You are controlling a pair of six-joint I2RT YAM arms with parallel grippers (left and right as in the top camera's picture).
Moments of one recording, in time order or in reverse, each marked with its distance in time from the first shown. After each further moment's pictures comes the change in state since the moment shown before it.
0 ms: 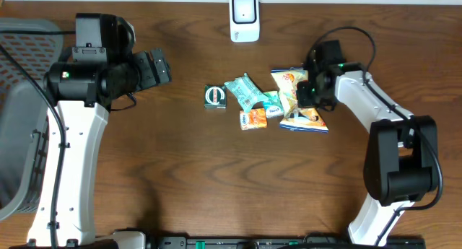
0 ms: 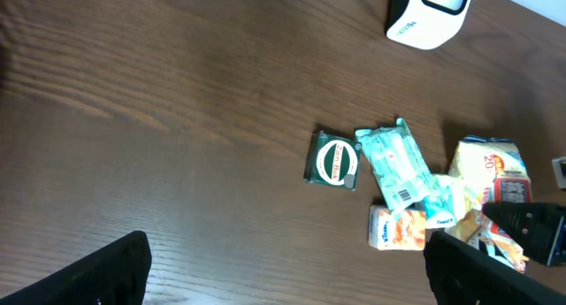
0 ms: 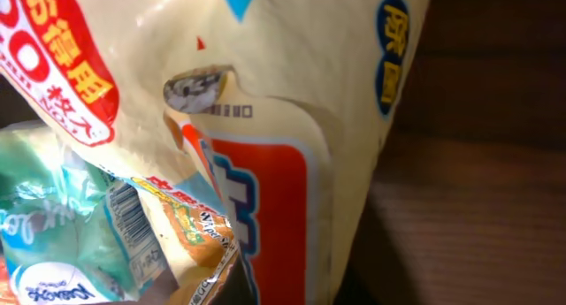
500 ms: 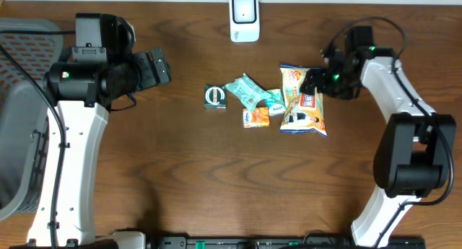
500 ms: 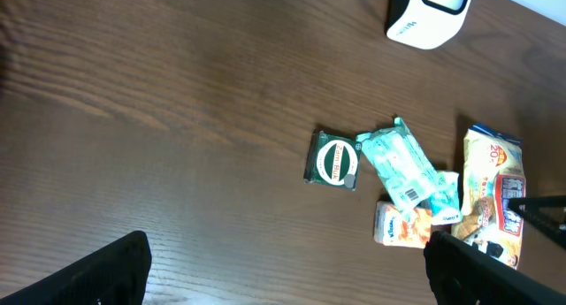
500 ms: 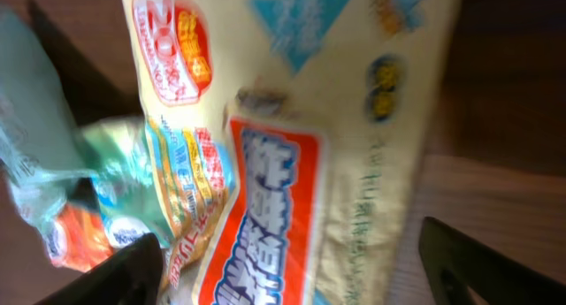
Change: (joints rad) left arm 0.000 0.000 0.000 0.000 0.000 0.000; right arm -0.147 0.042 0.133 -0.134 -0.235 -0.097
